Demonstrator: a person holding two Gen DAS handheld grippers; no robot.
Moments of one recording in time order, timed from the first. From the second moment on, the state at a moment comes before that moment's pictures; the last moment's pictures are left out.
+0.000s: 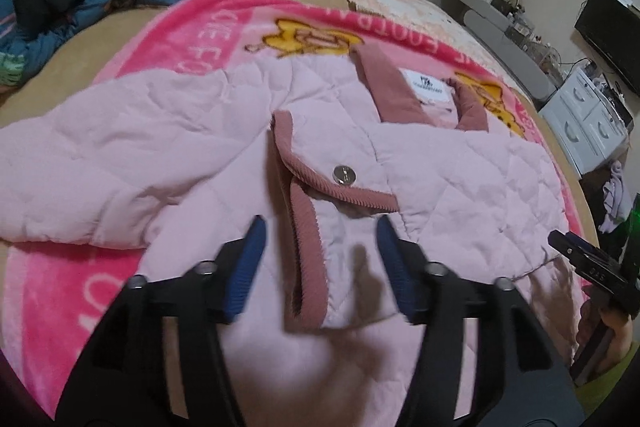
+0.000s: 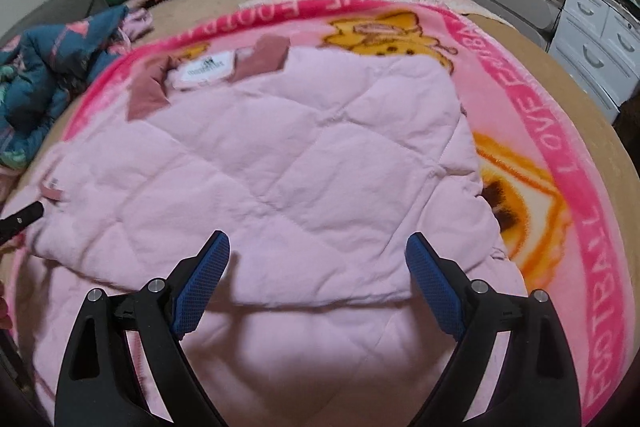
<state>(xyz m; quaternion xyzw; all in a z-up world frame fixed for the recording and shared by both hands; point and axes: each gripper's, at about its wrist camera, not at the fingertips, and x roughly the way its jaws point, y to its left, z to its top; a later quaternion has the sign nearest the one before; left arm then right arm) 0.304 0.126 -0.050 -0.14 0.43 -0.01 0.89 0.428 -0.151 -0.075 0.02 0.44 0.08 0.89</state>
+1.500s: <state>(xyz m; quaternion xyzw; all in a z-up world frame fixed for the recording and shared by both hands) 0.211 0.323 -0.011 -0.24 0.37 0.24 0.87 0.350 0.108 0.034 -0.06 0.34 0.29 0.89</state>
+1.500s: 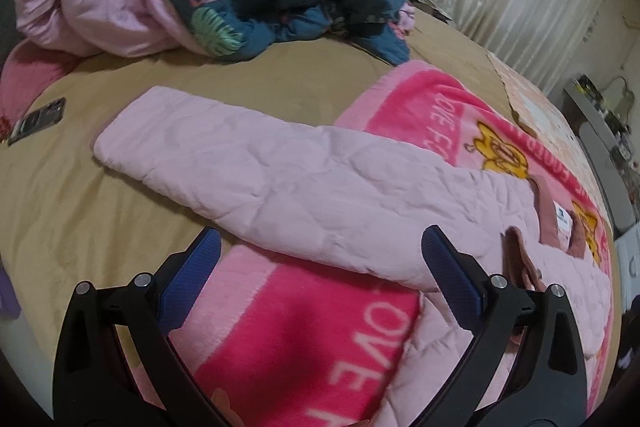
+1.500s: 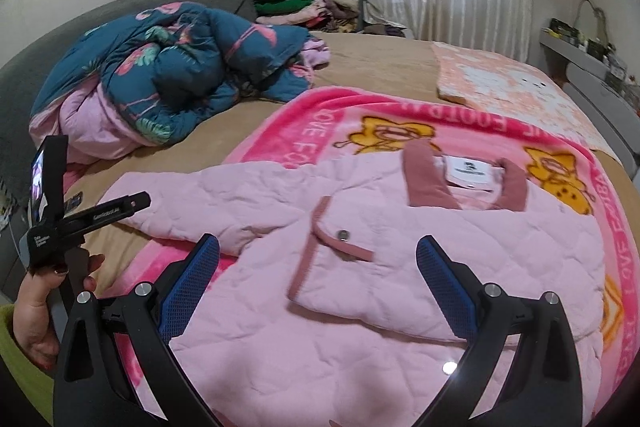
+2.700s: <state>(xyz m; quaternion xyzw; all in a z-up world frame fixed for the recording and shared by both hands) 0.186 0.477 -0.089 -0.43 0.33 0.30 0.78 0.345 0.257 -0.027 -0.17 0.37 0.35 0.84</state>
